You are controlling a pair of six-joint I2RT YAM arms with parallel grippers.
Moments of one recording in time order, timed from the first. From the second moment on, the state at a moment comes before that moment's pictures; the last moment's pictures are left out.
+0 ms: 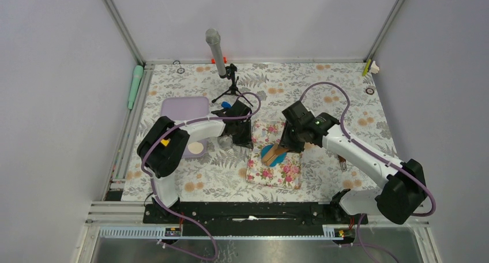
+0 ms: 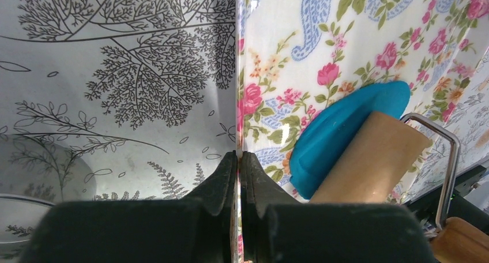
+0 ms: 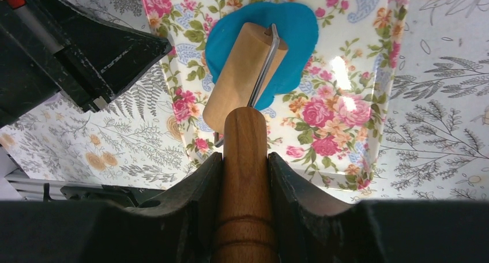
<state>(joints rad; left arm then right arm) -0.69 1.84 1.13 -0.37 0.21 -0.69 0.67 1.32 1.06 -0.88 0.04 0.95</state>
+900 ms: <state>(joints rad) -0.68 1.85 1.13 -0.37 0.21 -0.68 0.79 1.43 1.09 -0.81 0.19 1.04</state>
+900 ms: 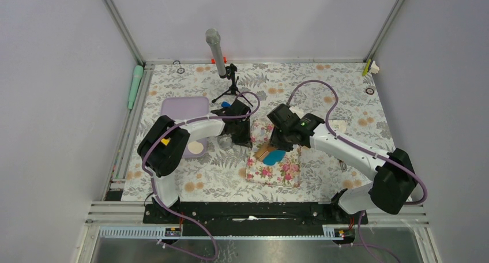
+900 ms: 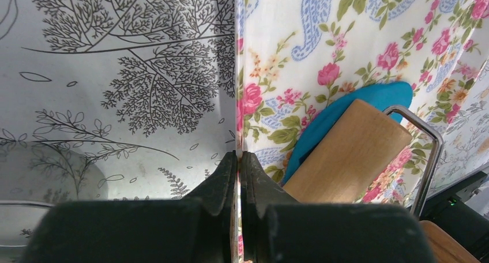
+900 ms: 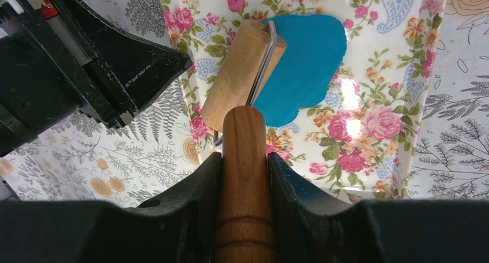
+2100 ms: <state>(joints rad) -0.68 1.85 1.13 -0.36 0.21 -0.68 0.79 1.39 1.16 -0.91 0.27 0.98</state>
